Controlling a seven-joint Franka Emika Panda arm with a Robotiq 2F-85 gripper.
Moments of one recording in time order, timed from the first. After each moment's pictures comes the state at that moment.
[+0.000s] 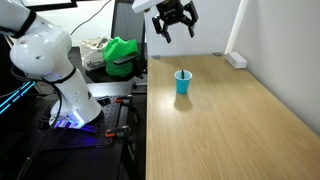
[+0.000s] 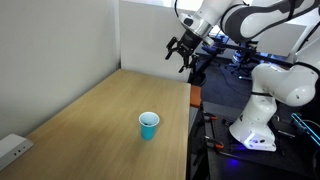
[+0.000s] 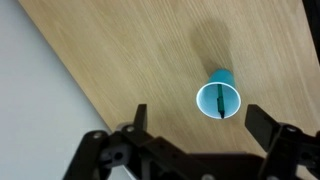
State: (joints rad) arm 0.20 -0.60 -0.14 -2.64 -0.20 2.45 -0.87
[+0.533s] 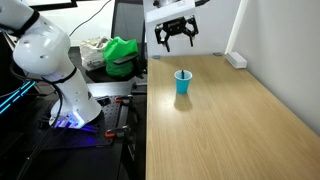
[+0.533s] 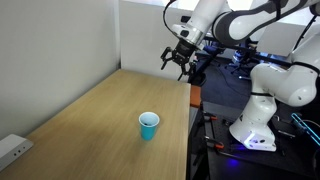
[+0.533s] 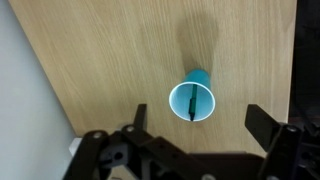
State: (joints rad) arm 0.27 -0.50 -0.21 -2.64 -0.07 2.49 -1.25
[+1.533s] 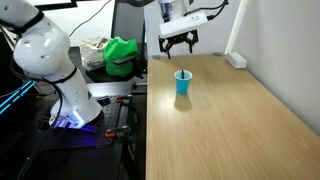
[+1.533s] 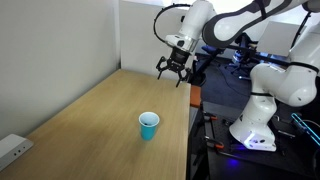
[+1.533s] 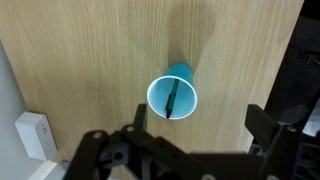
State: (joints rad) arm 0.28 -0.38 -0.23 -2.60 0.10 2.49 -1.62
